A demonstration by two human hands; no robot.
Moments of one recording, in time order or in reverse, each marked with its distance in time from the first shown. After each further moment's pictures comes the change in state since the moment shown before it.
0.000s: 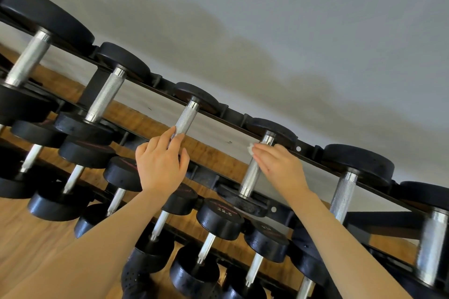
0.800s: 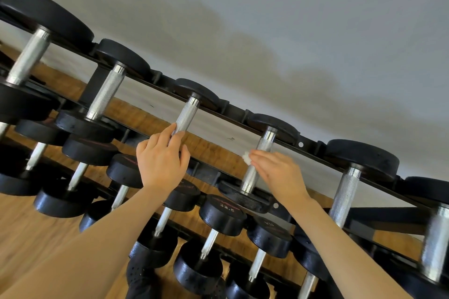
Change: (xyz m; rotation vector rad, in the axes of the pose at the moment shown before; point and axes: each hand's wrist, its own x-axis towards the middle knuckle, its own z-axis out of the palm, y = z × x) left_hand 0.000 0.000 0.001 0.014 0.038 0.008; right_hand -0.016 -0.014 0.001 0.127 -0.053 0.036
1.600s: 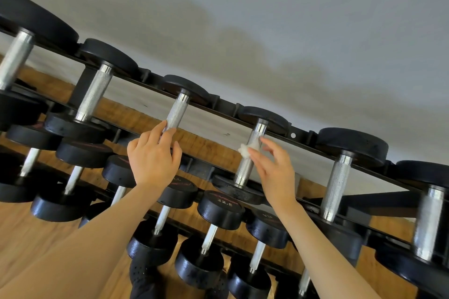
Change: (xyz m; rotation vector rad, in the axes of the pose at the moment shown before) left_hand 0.001 0.004 -0.006 -0.004 -0.027 -0.014; right_hand -0.024 -0.017 0.014 0.150 0.234 0.352
